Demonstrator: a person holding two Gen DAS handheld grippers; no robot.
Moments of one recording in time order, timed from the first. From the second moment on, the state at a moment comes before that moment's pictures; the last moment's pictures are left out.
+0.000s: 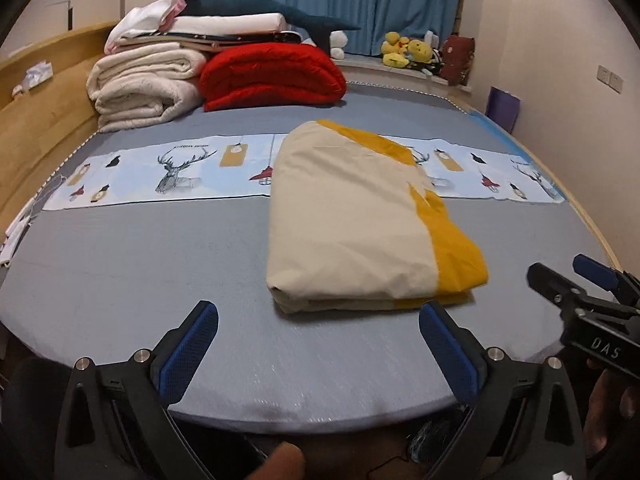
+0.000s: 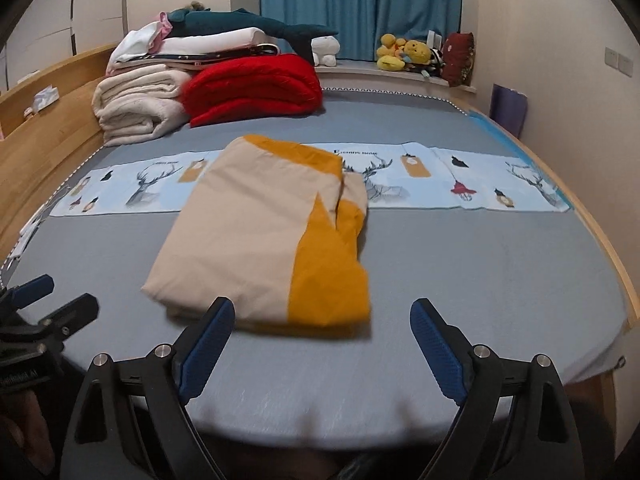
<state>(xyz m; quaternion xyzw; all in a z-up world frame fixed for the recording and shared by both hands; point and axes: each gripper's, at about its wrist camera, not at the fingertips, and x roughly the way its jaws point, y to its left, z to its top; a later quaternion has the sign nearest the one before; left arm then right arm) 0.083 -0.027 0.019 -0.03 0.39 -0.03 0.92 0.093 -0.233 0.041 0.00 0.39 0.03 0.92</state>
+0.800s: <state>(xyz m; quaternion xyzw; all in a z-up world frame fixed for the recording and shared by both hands) 0.095 -0.025 -0.002 -0.04 0.42 -0.03 0.91 0.099 -0.210 0.018 -0.04 0.41 0.07 0.91</state>
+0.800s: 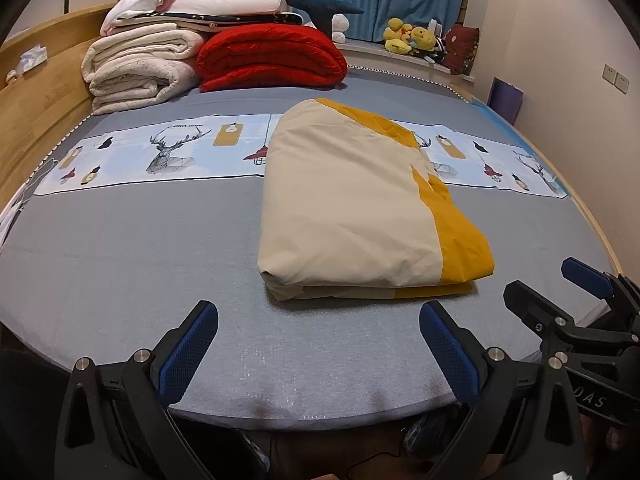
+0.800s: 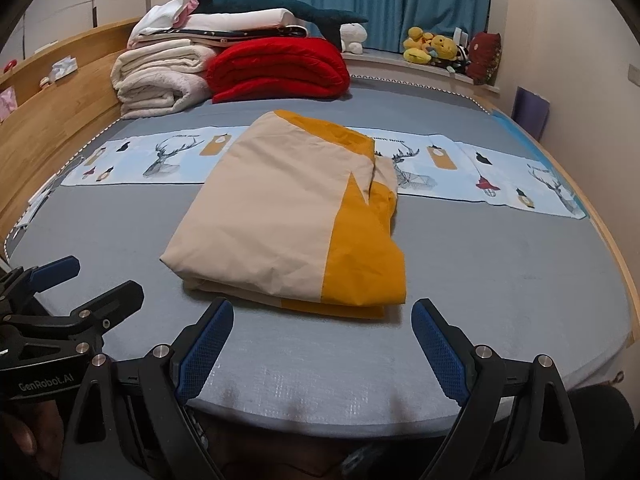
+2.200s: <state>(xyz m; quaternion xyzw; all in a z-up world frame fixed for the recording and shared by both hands) 0.099 -0.029 -0.005 -0.05 0.42 -0.04 0.90 0.100 -0.211 0.017 -0.04 0.41 0.07 0.91</state>
